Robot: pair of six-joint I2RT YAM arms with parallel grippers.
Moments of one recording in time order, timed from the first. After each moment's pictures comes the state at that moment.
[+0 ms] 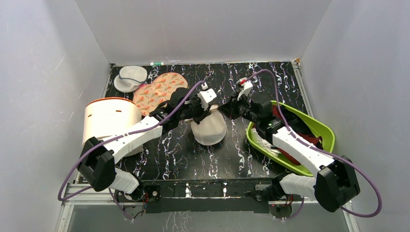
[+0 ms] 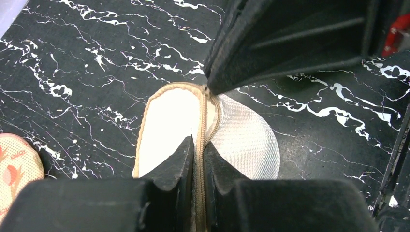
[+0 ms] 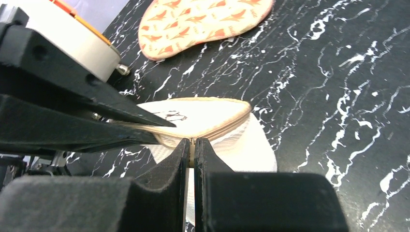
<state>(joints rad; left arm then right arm) -0.73 1.43 1.05 -0.11 0.28 0.24 0.50 1.17 0.77 0.17 -0.32 0.32</state>
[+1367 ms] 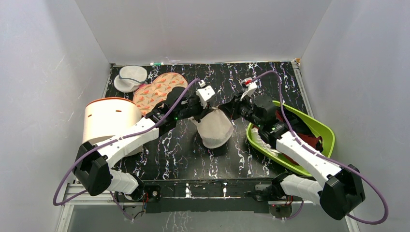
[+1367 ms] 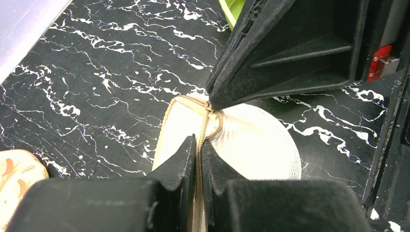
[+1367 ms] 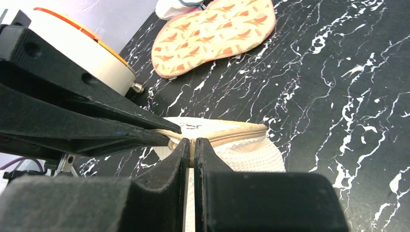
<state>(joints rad) -0.74 1.37 1.05 -0.07 0.28 0.20 0.53 1.09 0.76 0.18 -0.25 0.39</state>
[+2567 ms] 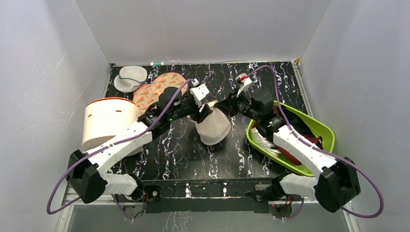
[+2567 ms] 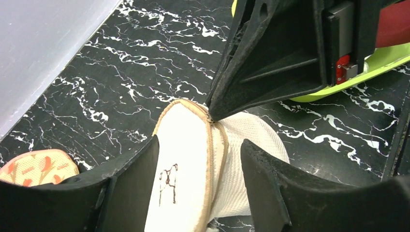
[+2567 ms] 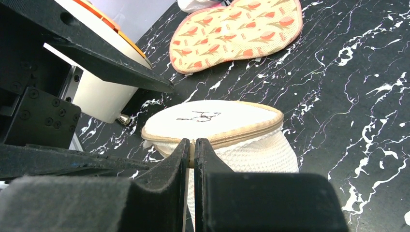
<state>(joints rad) -0.74 1.28 1.03 -0.07 0.24 0.23 0.51 1.17 0.83 0.18 -0.38 0.36</state>
